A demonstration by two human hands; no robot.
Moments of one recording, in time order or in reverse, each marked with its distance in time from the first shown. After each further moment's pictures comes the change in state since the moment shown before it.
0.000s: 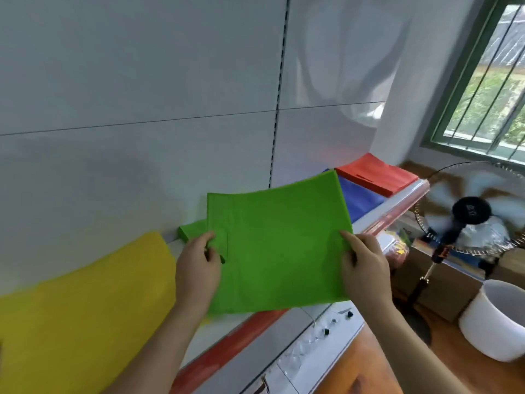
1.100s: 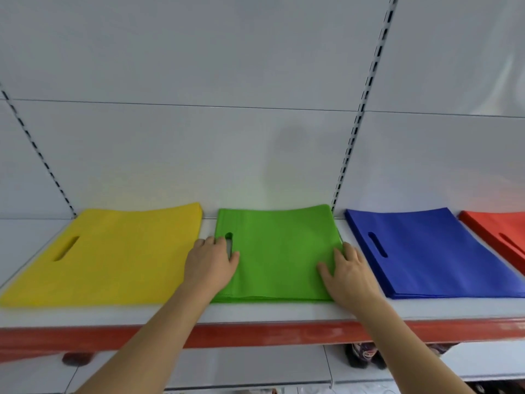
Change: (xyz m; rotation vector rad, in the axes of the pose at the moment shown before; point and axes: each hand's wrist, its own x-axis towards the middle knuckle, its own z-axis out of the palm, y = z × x) left_hand 0.003 0.010 0.055 0.911 -0.064 -0.370; right_hand 0.136 0.048 0.146 -0.306 -0.812 -0.499
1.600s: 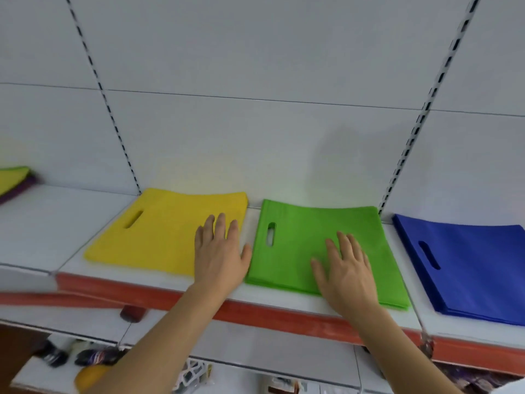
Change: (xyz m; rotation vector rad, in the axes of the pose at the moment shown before) left_hand -0.058 -0.042 -0.031 0.051 0.222 -0.143; right_hand -0.023 -0.090 0.002 -0.013 0.115 -0.252
